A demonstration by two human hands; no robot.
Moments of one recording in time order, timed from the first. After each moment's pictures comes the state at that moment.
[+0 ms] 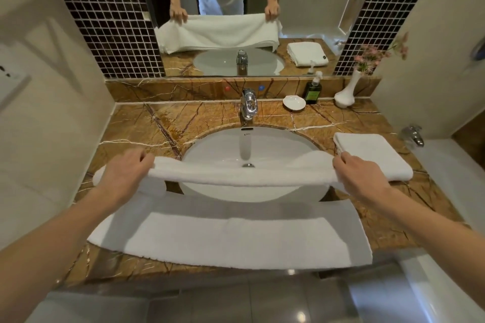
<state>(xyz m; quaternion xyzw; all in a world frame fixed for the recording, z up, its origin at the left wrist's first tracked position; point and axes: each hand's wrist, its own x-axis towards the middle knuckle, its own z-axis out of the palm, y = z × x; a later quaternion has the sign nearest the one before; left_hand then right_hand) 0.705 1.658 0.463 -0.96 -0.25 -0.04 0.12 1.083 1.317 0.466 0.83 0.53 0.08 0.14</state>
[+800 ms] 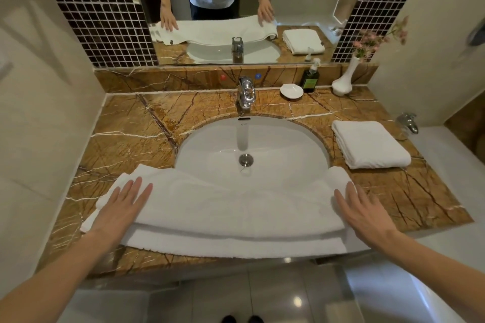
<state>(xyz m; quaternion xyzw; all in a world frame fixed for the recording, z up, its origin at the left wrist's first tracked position) 0.645 1.631 0.367 -0.94 -0.29 0.18 0.06 1.027 1.250 0.405 0.80 0.49 -0.03 0.35</state>
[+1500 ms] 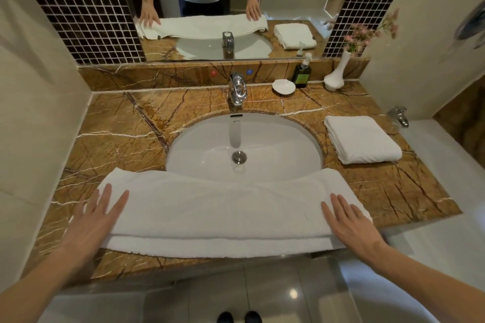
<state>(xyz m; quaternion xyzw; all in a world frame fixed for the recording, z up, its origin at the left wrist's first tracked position) 0.611 1.640 0.354 -0.92 -0.35 0.17 0.06 1.006 1.234 0.373 0.81 0.52 -0.06 0.26</state>
